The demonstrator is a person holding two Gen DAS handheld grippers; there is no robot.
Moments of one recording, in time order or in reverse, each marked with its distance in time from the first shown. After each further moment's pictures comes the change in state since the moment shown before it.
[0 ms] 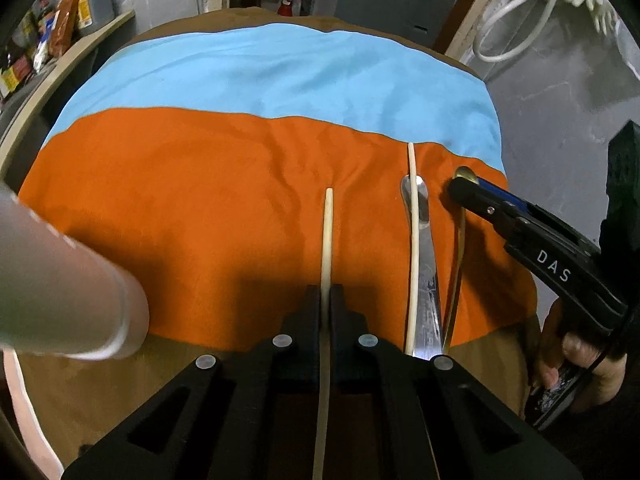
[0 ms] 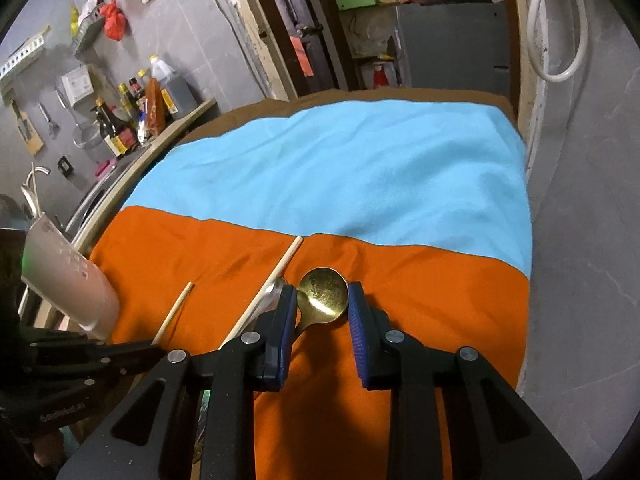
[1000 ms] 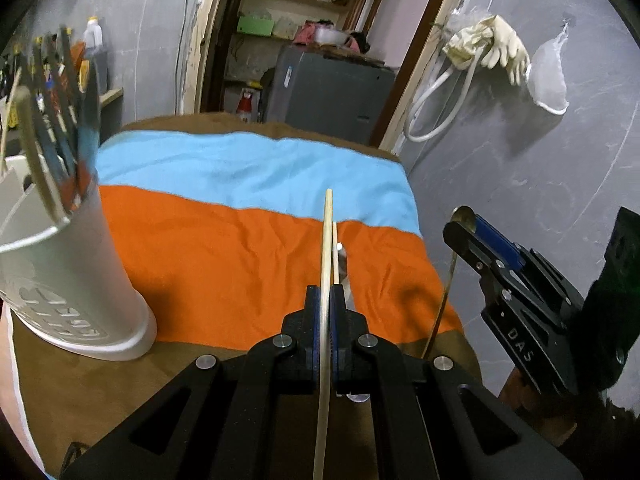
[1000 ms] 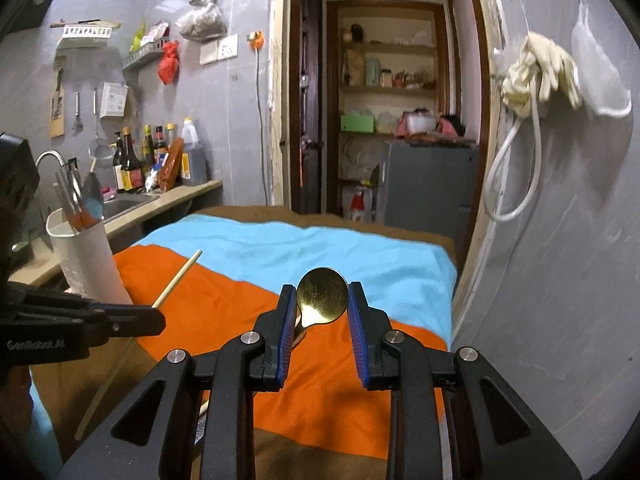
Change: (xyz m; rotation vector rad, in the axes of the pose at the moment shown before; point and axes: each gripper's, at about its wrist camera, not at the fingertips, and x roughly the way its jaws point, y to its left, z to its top) left arm -0.087 -0.011 -0.042 0.070 -0.380 -0.163; right arm -0.097 0.065 -0.045 -0.235 -0.444 -0.192
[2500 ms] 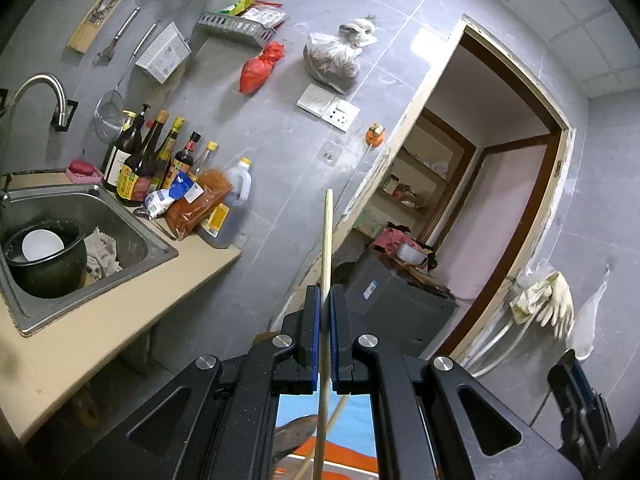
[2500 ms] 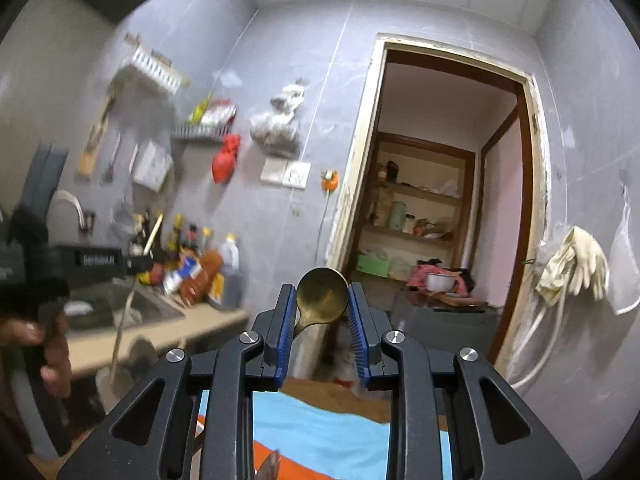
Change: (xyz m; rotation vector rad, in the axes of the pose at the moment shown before) left arm -0.171 0.250 0.095 -0.325 -0.673 0.090; right arm 0.001 0.215 0.119 -0.243 -0.430 -0.091
